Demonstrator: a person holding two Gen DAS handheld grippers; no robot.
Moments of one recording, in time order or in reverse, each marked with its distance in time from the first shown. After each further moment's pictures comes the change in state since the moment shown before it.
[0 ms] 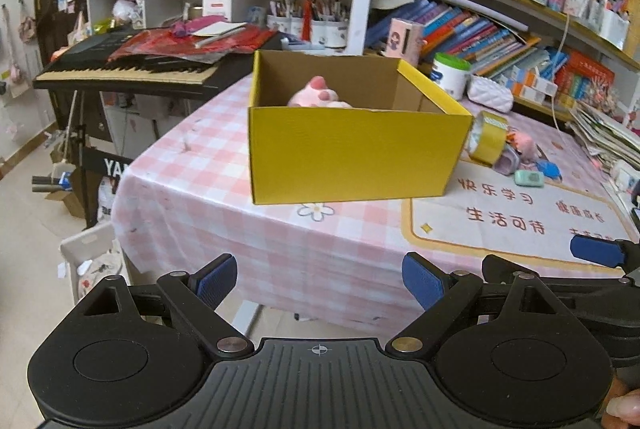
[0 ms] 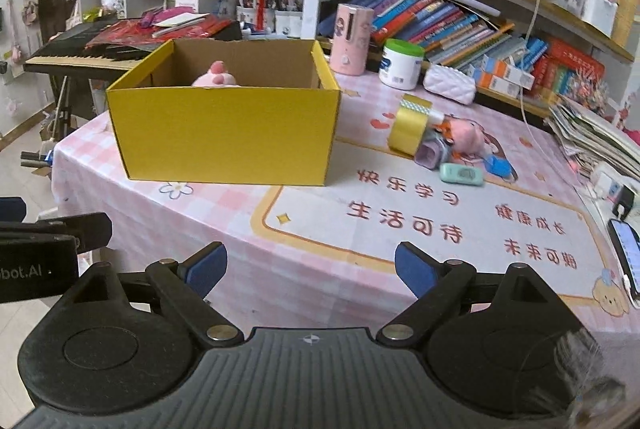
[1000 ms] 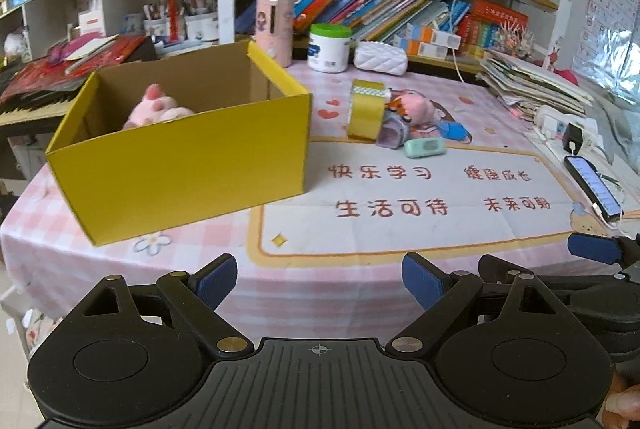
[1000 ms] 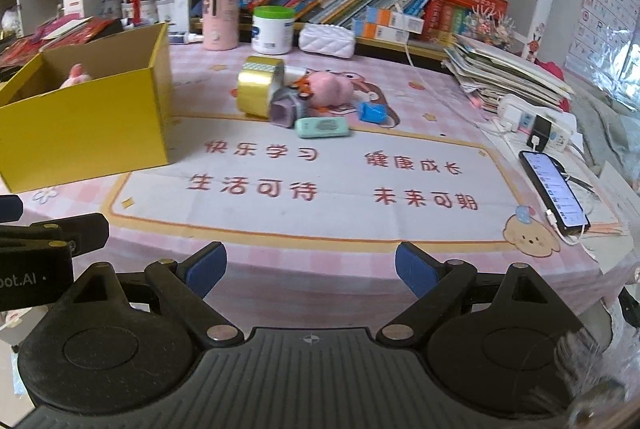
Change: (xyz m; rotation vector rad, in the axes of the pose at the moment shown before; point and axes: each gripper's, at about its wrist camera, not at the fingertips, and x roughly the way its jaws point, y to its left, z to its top) left arm 0.044 -0.113 0.013 0.189 0.053 -0.208; right arm 0.004 -0.104 -0.021 0.175 0.071 -0.221
